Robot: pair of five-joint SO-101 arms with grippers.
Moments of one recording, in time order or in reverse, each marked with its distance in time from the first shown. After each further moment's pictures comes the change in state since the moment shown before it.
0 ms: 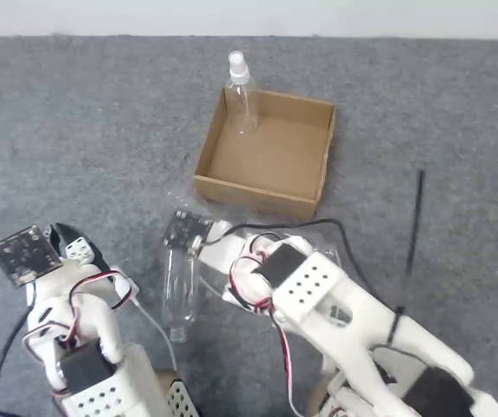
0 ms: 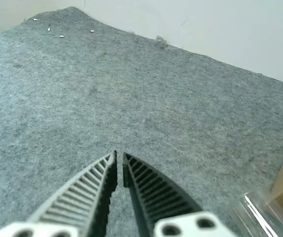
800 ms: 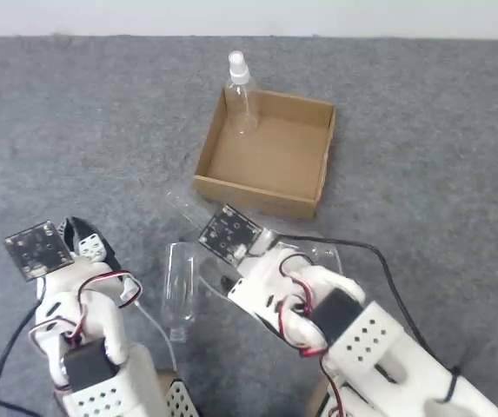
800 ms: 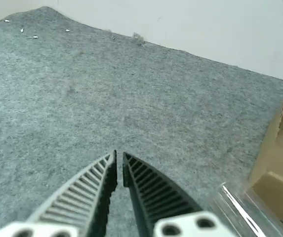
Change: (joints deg) left arm 4.9 0.0 0.0 0.0 0.0; right arm 0.0 -29.5 16.1 -8.1 -12.5
